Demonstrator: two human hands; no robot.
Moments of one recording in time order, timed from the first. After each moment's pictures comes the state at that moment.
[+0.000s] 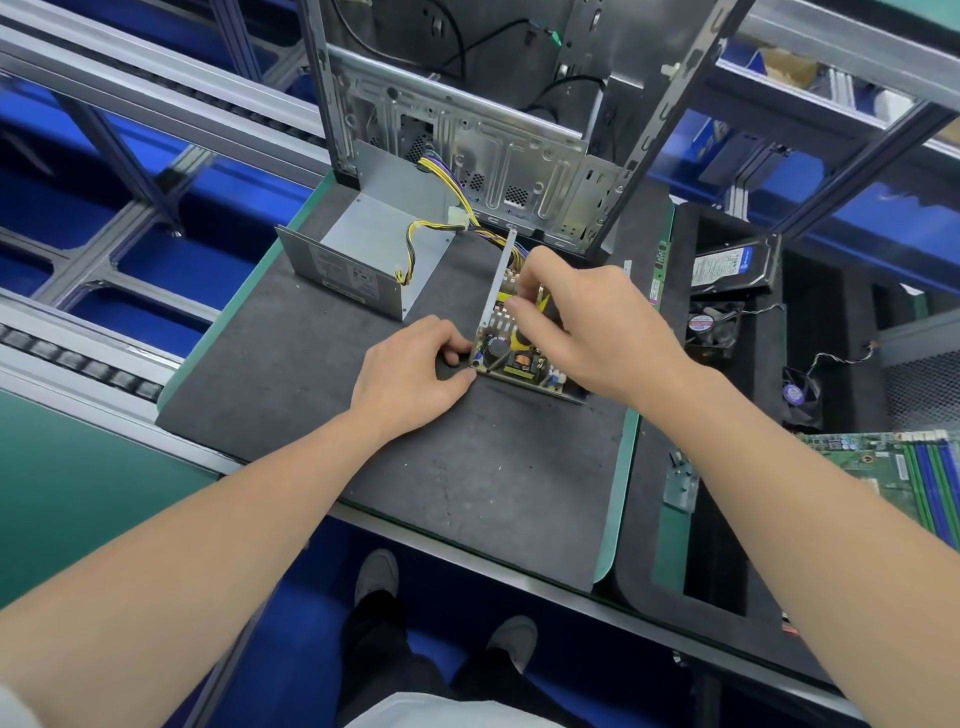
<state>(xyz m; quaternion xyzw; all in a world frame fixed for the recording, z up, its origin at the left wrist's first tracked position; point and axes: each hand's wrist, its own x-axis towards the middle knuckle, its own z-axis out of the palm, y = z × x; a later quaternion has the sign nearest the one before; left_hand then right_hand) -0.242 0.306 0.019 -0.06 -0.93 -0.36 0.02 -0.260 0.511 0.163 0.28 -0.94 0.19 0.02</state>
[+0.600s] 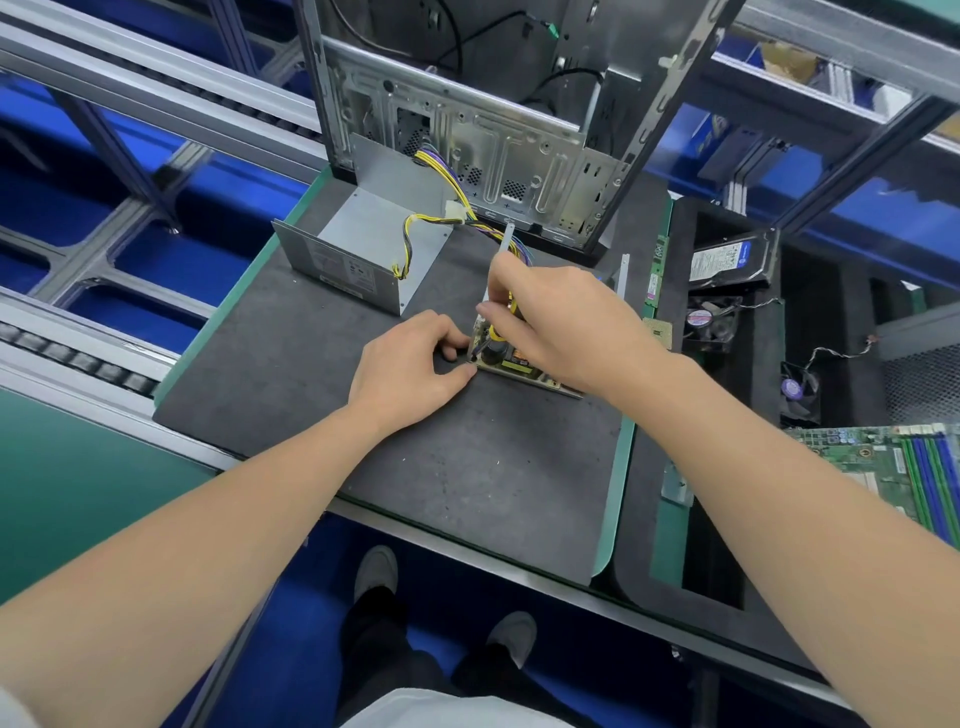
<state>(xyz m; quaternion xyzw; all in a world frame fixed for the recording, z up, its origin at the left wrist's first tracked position) -0.241 0.306 0.022 -0.06 -0.93 -0.36 0.03 -0.263 0.493 0.157 0.32 -0.94 0.10 -0.01</state>
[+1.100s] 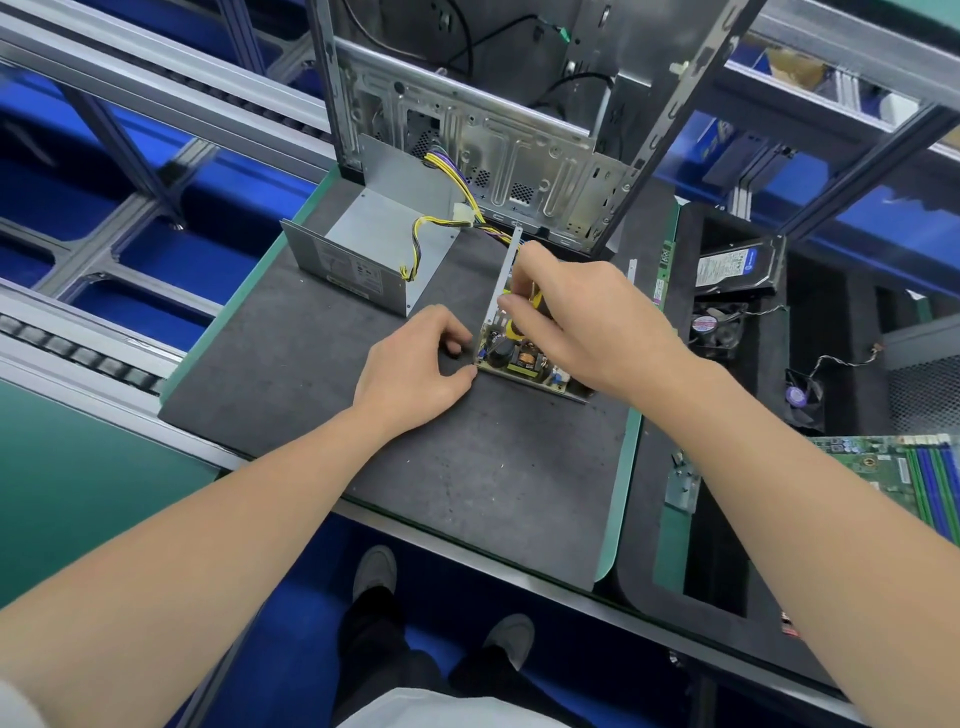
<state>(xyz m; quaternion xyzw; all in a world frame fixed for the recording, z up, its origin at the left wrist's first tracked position) -0.240 0.306 0.019 -0.04 -0.92 -0.38 0.03 -0.261 0.502 0.167 0.32 -0.94 0.14 0.01</state>
